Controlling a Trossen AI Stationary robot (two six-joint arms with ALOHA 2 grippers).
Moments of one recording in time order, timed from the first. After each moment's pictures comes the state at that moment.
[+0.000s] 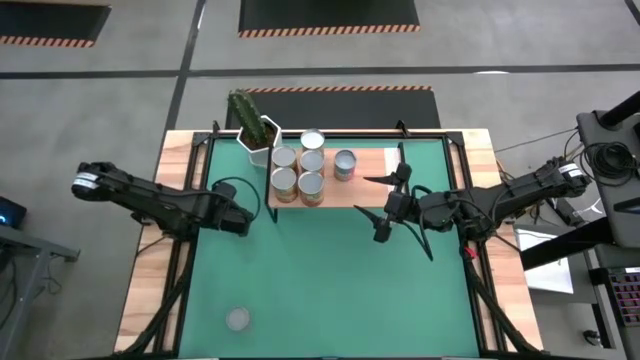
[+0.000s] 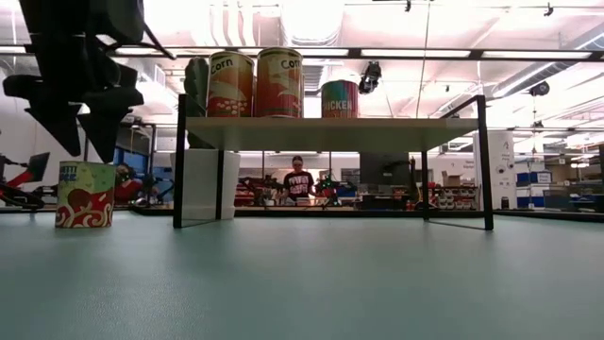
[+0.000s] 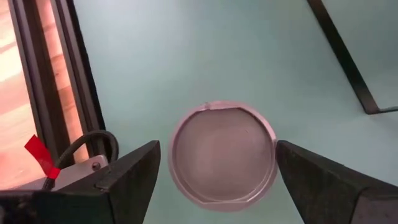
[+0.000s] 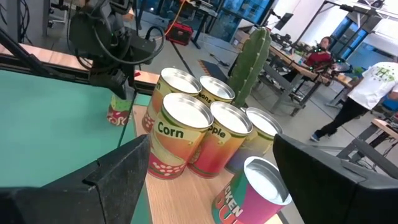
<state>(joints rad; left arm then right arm) -0.18 1.15 0.77 -1.24 -0.46 -1.40 0.28 1.15 0.93 0.01 0.67 -0.26</state>
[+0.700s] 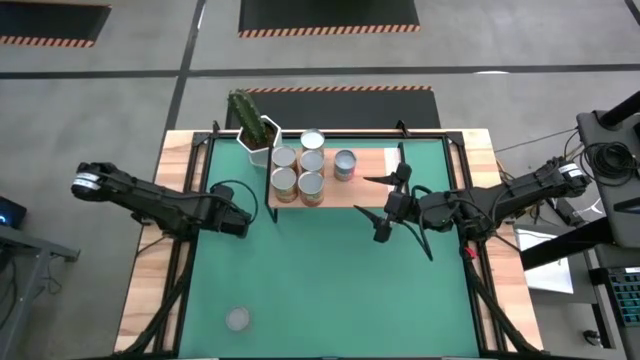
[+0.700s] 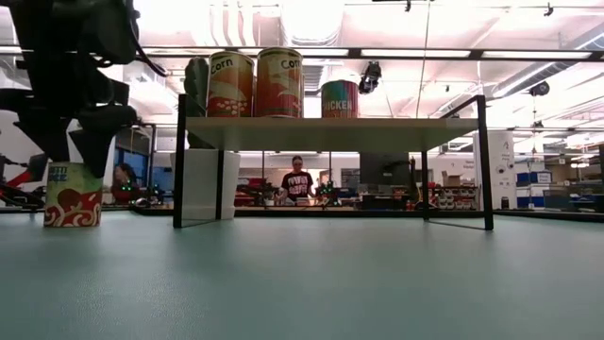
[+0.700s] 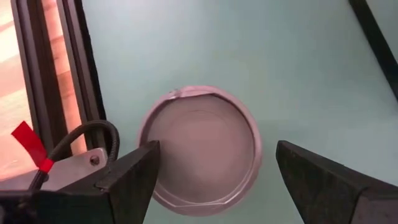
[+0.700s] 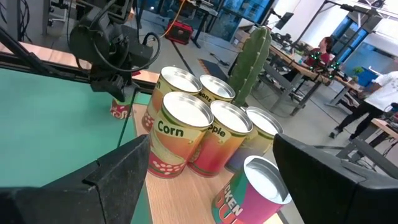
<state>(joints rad) -0.17 1.15 0.68 -1.19 -0.45 -1.45 0.28 1.15 0.93 0.01 0.67 -0.26</state>
